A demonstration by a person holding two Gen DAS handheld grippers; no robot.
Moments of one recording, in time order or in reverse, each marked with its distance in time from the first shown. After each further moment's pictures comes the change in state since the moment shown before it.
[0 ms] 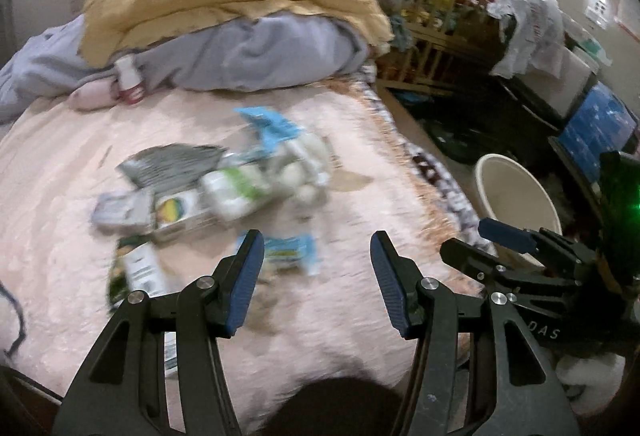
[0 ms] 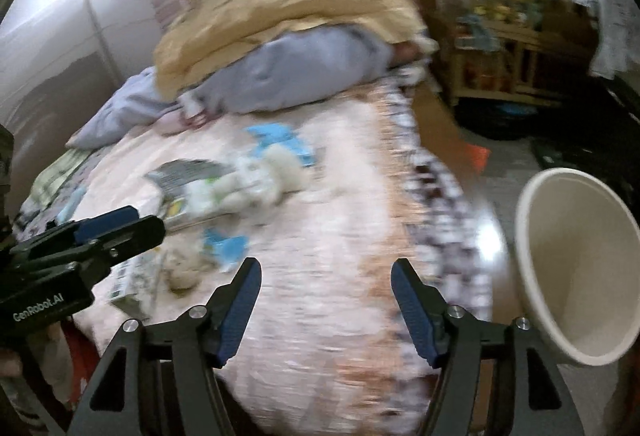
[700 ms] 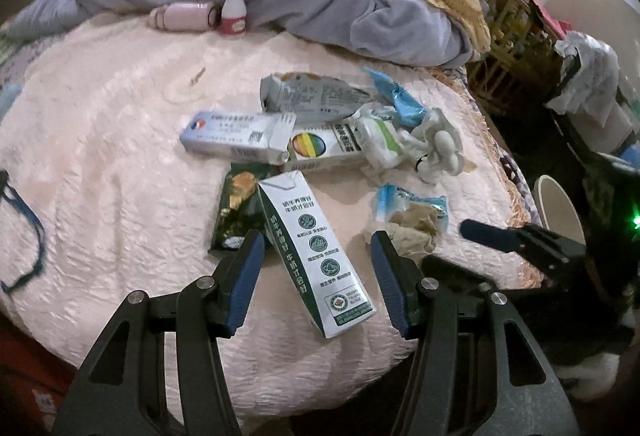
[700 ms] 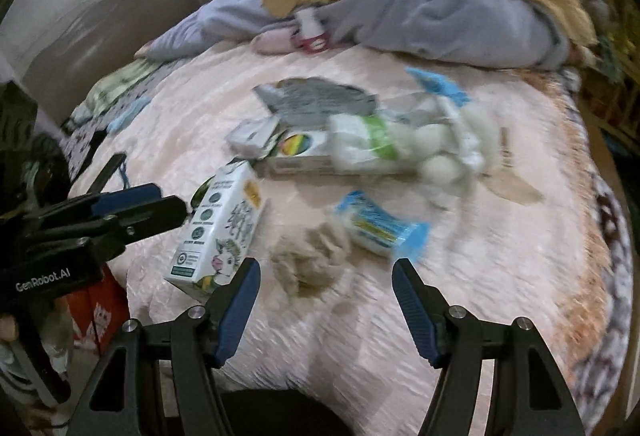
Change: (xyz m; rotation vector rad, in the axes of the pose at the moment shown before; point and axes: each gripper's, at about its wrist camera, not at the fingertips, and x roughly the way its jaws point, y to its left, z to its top) left arm -0.001 0.119 -0.046 -0.235 0.075 0.064; right arm 0.090 0.123 -0.008 -0.273 0.187 0.210
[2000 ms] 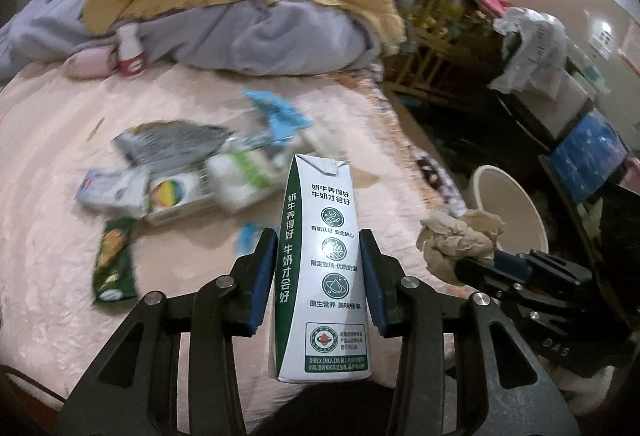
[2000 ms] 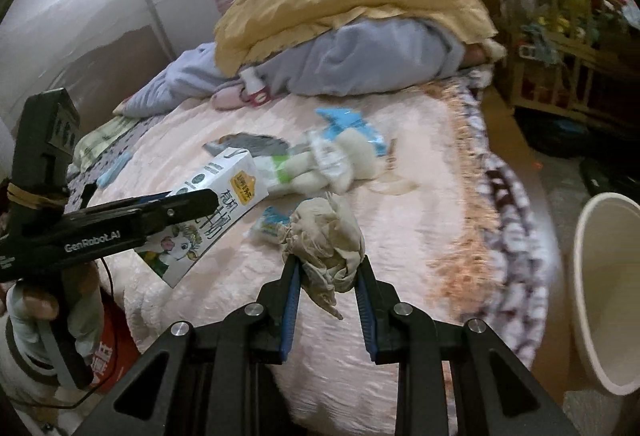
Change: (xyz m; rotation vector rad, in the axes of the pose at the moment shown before) left arm 0.007 -0.115 0.026 0.166 -0.038 -0.157; right arm -0.103 -0.079 -0.042 0.160 -0.174 -0.079
